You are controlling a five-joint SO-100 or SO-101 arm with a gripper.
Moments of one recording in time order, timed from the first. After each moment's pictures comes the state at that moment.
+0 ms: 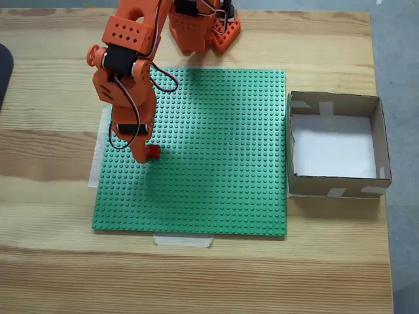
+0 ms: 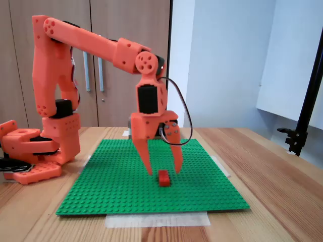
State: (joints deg) arm 14.9 91.2 102.0 65.1 -20.4
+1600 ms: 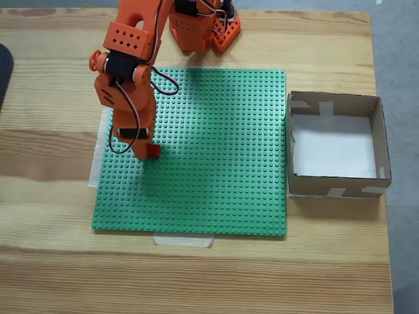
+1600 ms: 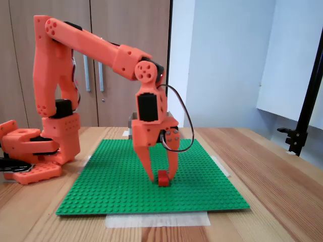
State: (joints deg) arm 15.0 89.4 104.6 60.1 -22.1
